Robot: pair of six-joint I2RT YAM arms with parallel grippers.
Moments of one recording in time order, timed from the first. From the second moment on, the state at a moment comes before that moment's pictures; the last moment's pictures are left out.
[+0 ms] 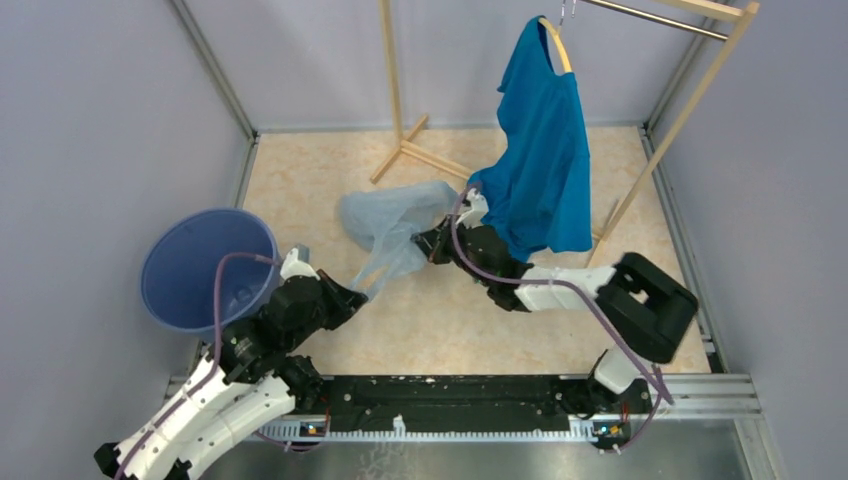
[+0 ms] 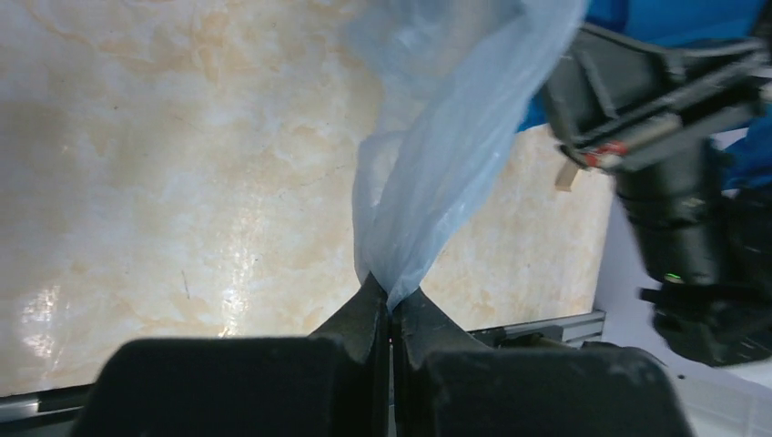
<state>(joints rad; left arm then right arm) -0.76 0.44 0.66 -0.81 -0.24 -1.17 0.91 1.70 0.78 0.77 0.16 0.76</state>
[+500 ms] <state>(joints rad) -0.76 0.64 0.69 -0.50 0.11 -1.00 0.93 1.44 0.96 0.03 0.43 0.61</state>
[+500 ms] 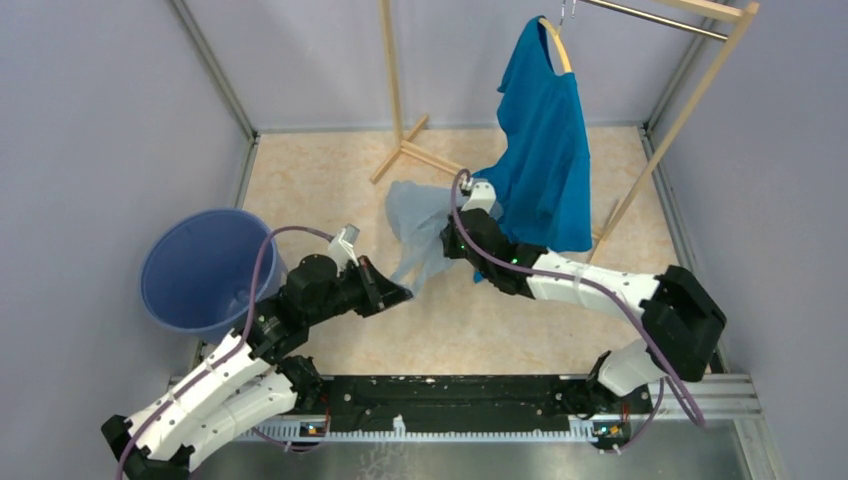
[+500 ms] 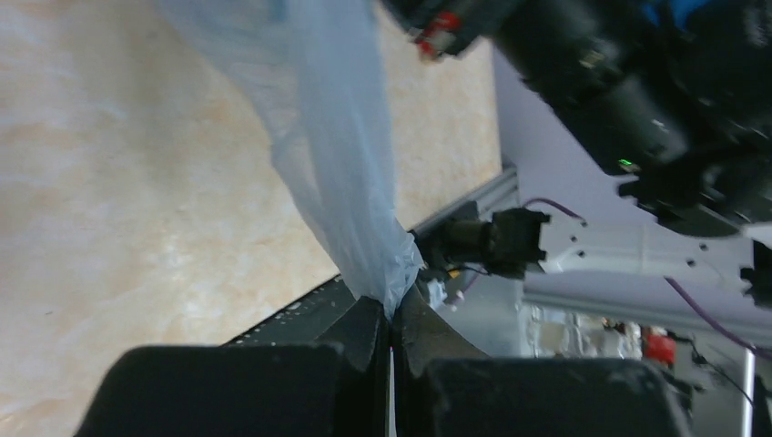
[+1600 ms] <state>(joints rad) -0.76 0.46 0.77 -0.81 -0.14 -0.88 0.77 1.43 0.82 0.17 0.04 0.17</state>
